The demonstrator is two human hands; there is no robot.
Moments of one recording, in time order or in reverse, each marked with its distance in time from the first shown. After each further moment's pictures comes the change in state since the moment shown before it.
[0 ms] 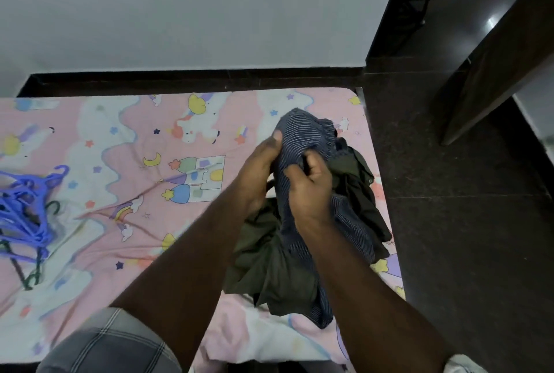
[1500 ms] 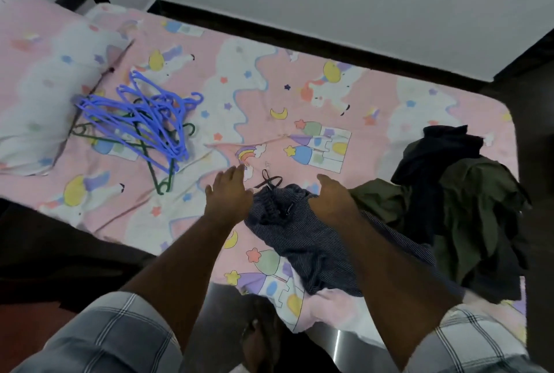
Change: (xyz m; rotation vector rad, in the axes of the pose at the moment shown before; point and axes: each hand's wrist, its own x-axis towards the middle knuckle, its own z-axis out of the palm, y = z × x) left_hand -0.160 -0.134 -0.409 1.154 0.577 -0.206; right_hand -0.126 0.147 0.230 -1.320 -0.769 0.182
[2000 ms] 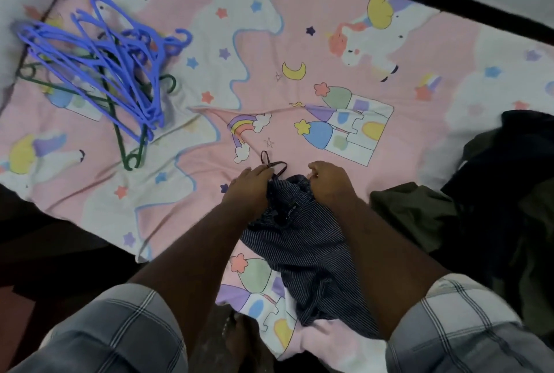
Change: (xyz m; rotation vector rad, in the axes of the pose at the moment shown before) left_hand 0.110 0.007 0.121 0.060 -0.318 0.104; right_hand 0.173 0.044 0.087 0.079 -0.171 -0.043
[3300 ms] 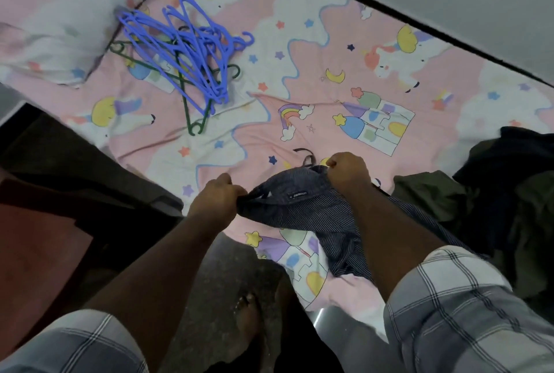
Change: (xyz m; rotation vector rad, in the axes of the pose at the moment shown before) left_hand -0.198 -0.127 0.004 0.018 0.246 -0.054; right_hand -0.104 -0.076 0.032 -0.251 0.179 -0.065
